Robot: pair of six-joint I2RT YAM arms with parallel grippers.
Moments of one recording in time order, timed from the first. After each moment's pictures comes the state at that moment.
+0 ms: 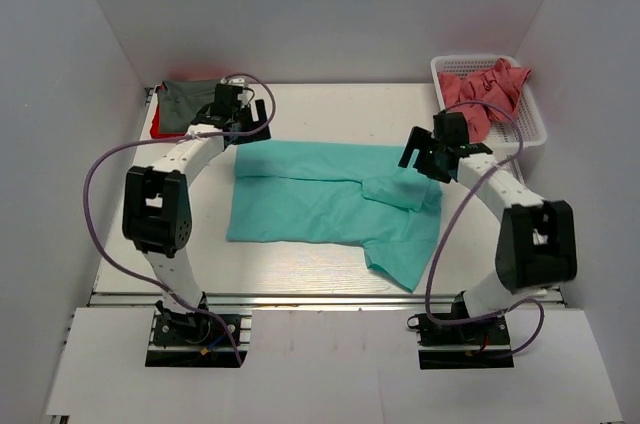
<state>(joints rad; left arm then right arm) -0.21 1.81 1.39 -0.35 -0.07 -0.29 0.19 1.49 1.03 -0.40 -0.02 0.46</state>
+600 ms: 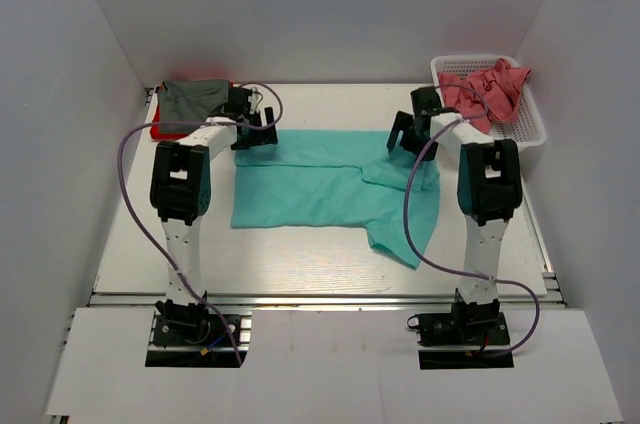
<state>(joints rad) -0.19 2.18 1.62 -0.34 0.05 -0.28 0.18 2.12 1.57 -0.53 0.00 0.44</state>
